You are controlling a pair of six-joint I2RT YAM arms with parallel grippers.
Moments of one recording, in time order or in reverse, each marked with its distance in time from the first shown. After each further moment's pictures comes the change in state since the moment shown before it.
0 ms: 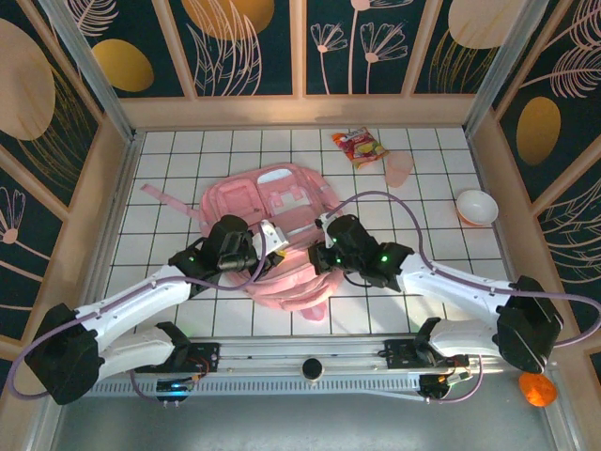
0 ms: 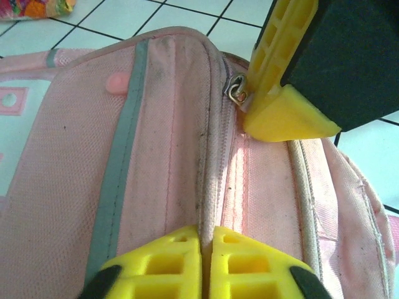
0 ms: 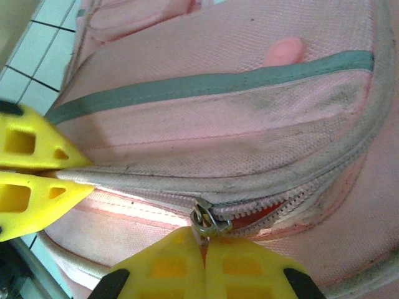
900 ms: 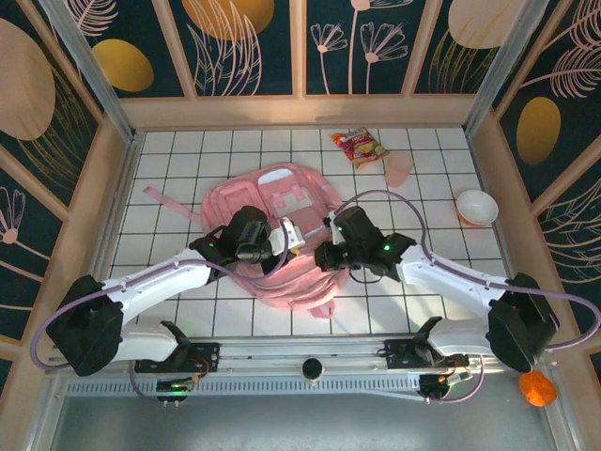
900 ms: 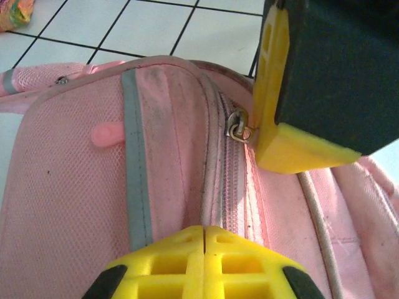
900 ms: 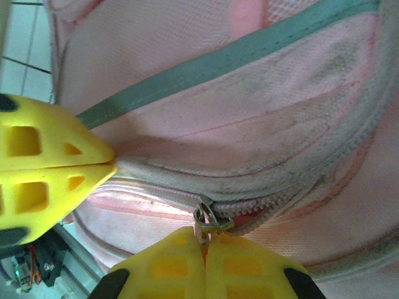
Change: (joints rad) left arm -0.034 0.203 0.118 0.018 0.029 0.105; right arm -0.106 0.055 0.044 -0.141 -0.197 0.115
